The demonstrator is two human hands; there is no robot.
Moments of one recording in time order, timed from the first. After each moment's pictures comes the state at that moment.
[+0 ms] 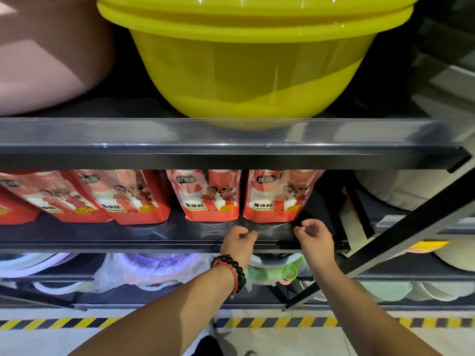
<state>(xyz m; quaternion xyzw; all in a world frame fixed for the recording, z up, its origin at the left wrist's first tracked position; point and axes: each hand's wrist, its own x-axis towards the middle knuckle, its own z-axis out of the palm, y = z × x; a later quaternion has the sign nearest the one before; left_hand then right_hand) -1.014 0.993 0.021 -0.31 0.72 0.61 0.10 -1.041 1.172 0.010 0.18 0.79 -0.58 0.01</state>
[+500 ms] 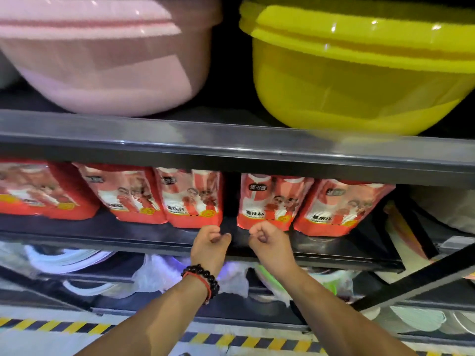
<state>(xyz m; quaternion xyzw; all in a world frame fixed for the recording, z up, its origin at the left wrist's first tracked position) -0.965 0.812 0.047 -0.33 0.71 0.62 -0.07 -1.007 0.957 0.038 -0.08 0.82 -0.57 0.06</state>
